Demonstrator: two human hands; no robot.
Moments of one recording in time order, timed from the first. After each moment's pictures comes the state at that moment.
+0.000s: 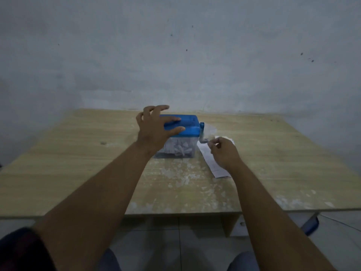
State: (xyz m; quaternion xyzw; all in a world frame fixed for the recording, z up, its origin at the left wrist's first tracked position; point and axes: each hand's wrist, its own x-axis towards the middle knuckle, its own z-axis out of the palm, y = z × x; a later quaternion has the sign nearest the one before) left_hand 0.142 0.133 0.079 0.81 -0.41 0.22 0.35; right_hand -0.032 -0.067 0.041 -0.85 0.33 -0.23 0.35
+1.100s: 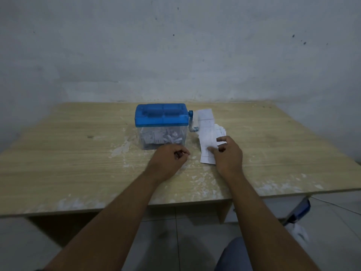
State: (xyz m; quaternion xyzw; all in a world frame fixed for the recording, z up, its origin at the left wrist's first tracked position) left_hand 0.054 0.113 -0.006 0.80 -0.45 -0.03 0.41; right_hand -0.085 -0.063 -0.004 -0.78 0.34 -0.37 0.37
